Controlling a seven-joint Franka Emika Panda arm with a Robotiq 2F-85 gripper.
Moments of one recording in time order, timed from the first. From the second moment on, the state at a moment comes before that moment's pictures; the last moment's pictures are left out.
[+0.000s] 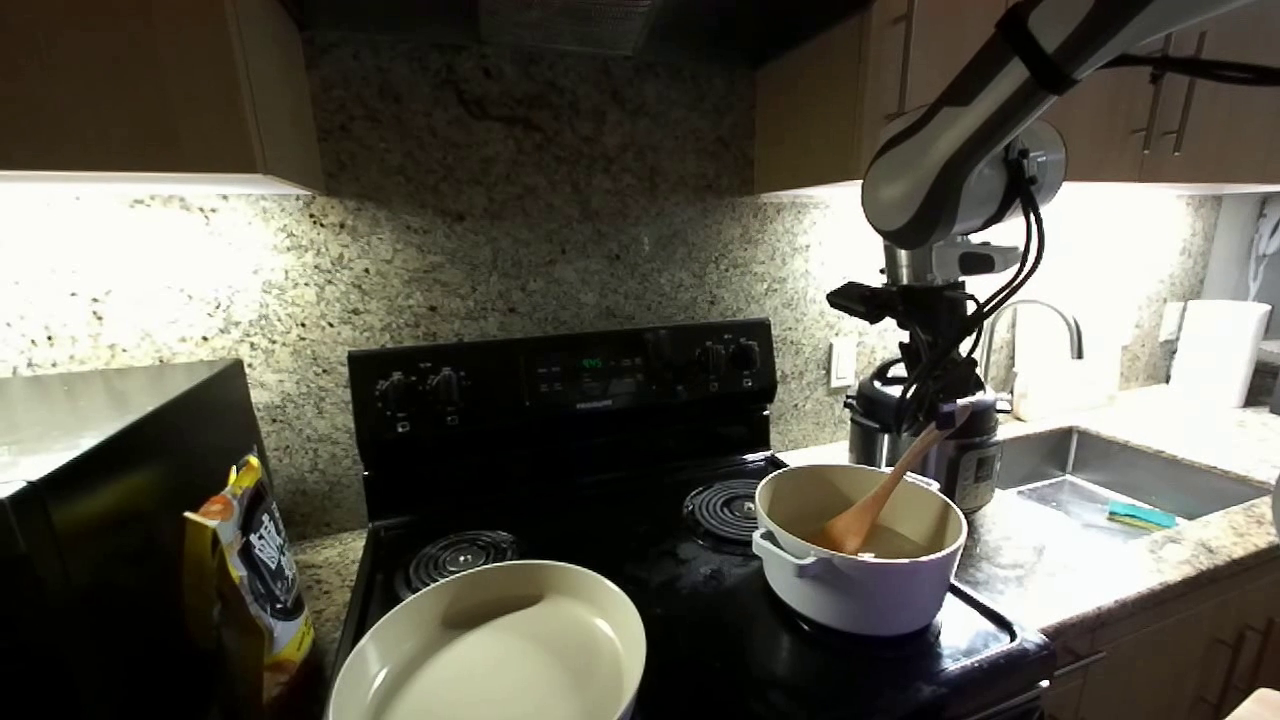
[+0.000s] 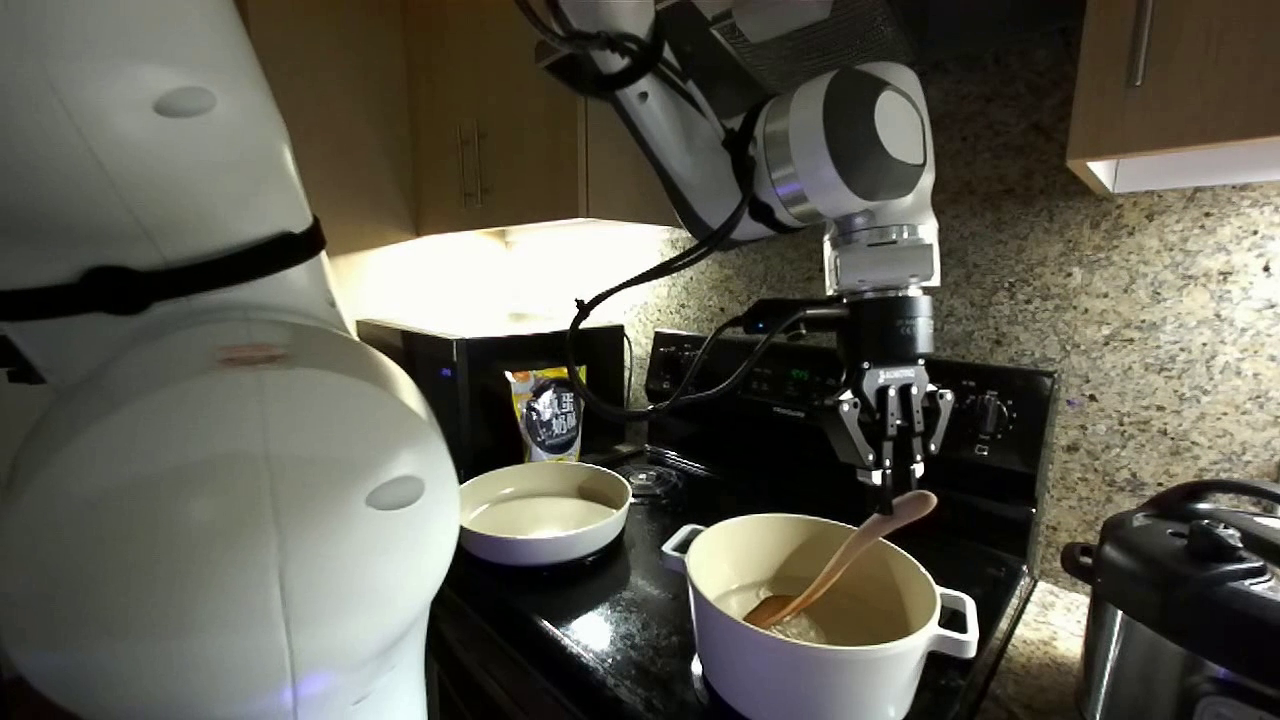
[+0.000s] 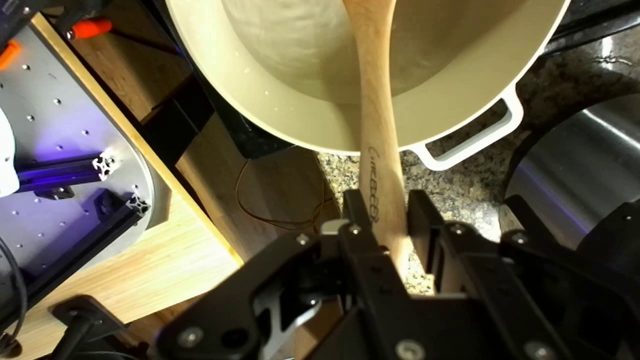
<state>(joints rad) -0.24 -0.29 -0.06 -2.51 -0.24 2.16 1.91</state>
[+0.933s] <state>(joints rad) -0.29 -0.26 -0.13 -2.46 -0.24 2.16 1.91</state>
